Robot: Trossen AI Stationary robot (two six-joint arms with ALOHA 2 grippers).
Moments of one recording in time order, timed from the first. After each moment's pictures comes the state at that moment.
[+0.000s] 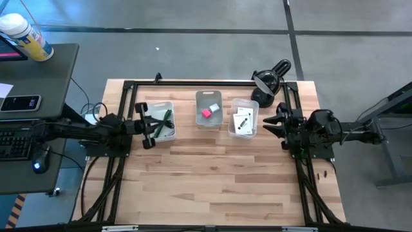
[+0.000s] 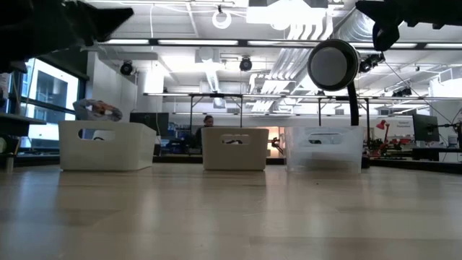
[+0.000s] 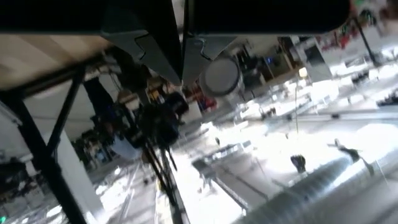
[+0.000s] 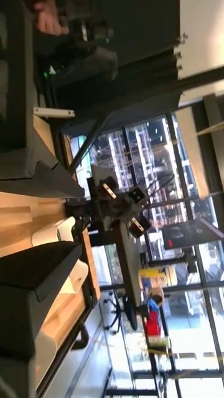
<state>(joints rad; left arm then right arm) 0.20 0.54 0.01 0.88 0.03 0.49 0.01 0.29 0.31 0.15 0.04 0.20</state>
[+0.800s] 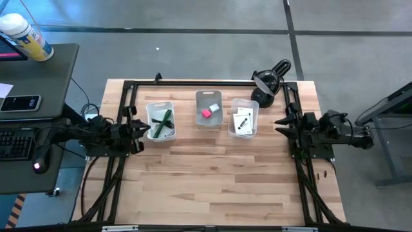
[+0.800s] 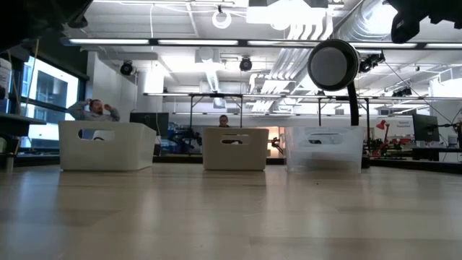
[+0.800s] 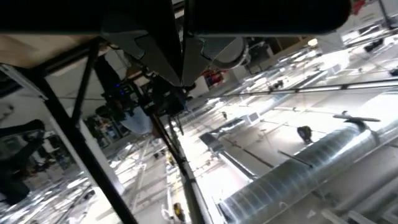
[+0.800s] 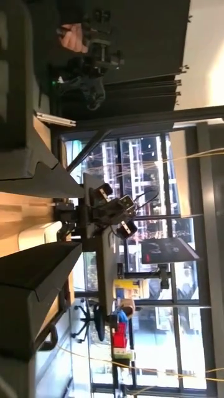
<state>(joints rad) 0.02 0.01 0.01 0.44 -0.04 0.57 0.01 0.00 0.29 -0.05 -0.03 0.07</state>
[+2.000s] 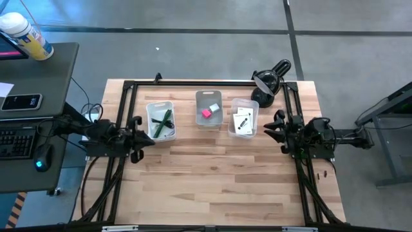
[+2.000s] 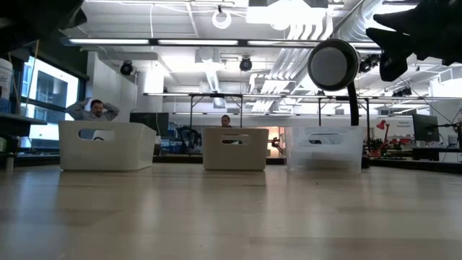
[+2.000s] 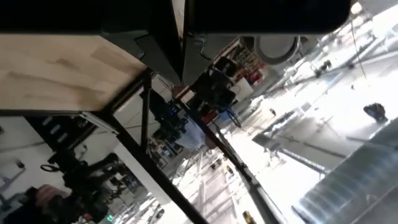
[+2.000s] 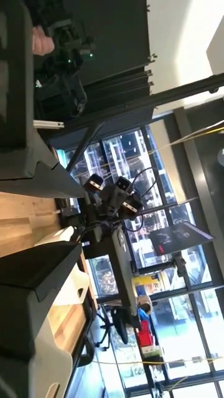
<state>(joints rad) -0.14 0.01 0.01 0.23 0.01 0.75 0.01 0.00 0.01 0.27 0.03 0.27</state>
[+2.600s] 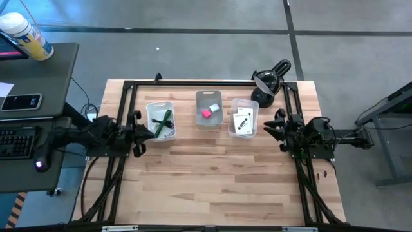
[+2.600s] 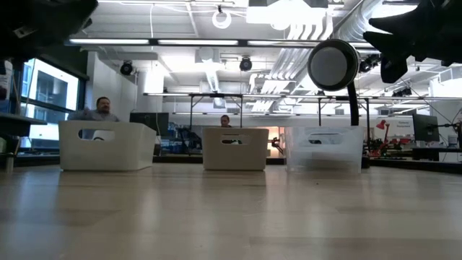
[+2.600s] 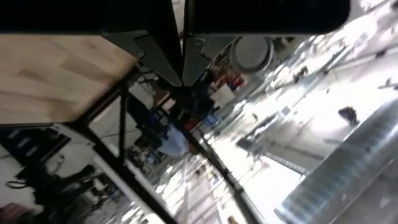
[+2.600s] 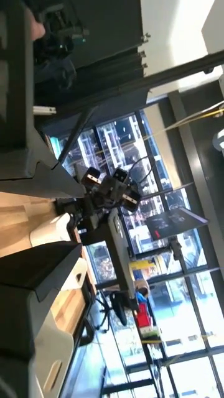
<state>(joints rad) 0.14 0.01 0.01 0.27 0.21 0.74 0.01 0.00 0.01 0.27 0.10 0.28</state>
